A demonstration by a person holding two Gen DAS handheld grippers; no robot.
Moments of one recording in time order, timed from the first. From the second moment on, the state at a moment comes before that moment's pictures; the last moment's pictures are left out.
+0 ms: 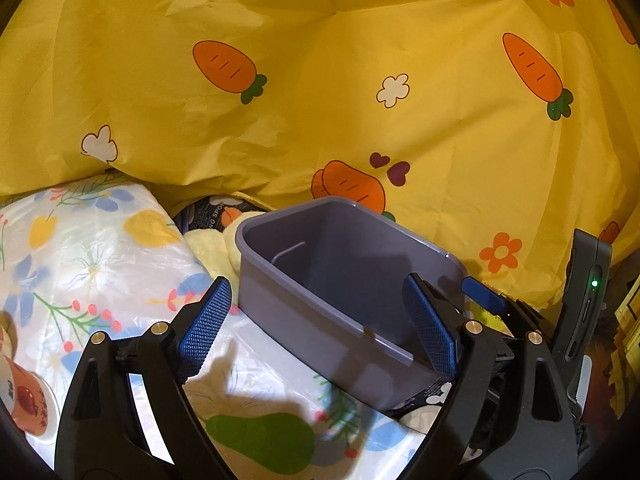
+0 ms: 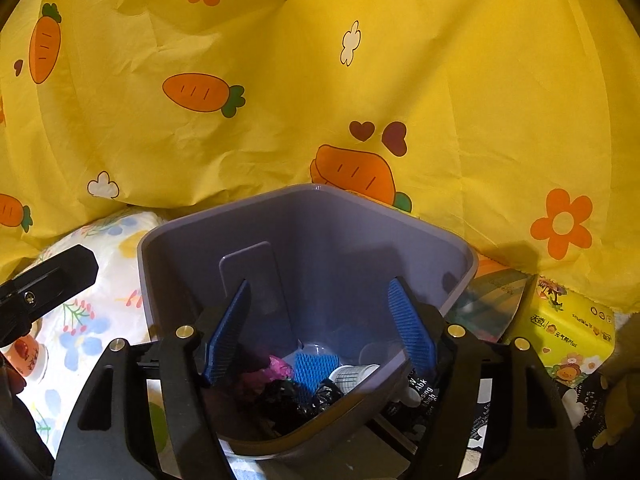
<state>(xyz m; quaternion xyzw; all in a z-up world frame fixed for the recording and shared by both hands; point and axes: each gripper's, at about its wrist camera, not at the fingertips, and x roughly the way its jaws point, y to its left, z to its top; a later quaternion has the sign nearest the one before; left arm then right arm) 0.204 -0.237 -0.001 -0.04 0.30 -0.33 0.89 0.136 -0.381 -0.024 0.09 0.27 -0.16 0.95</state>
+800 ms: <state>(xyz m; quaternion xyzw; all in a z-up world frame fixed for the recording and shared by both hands) 0.106 -0.039 -0.008 -0.05 0.26 -0.05 0.96 0.081 -0.261 -0.011 0.06 0.24 -0.04 0.97</state>
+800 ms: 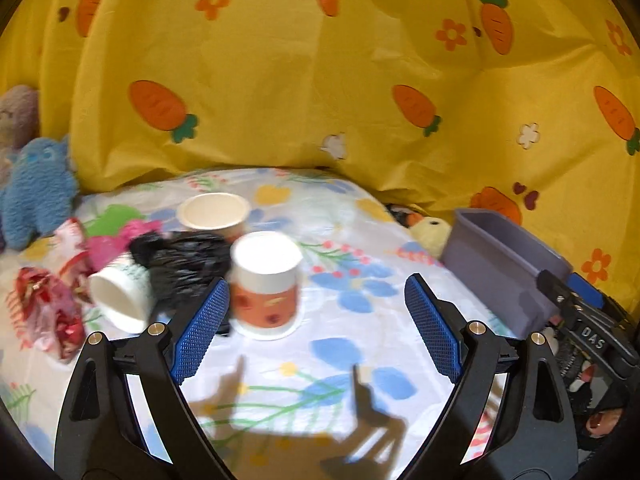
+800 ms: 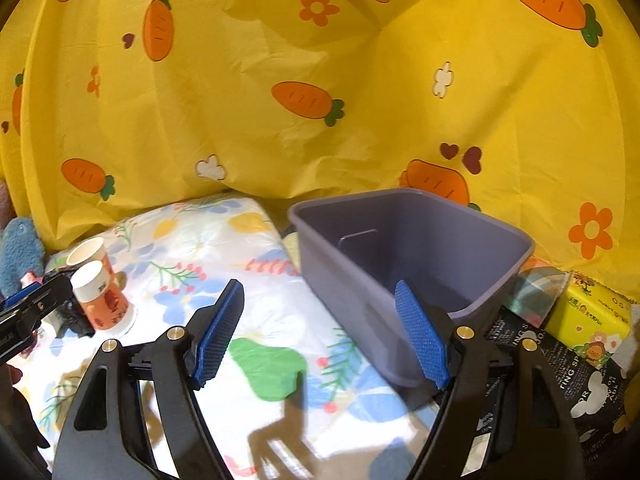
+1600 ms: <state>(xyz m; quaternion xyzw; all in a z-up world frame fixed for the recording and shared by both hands) 0.105 0.180 -0.052 -0.15 0.31 0.16 0.92 0.100 -0.099 -0.028 0.01 0.28 0.14 0.95</state>
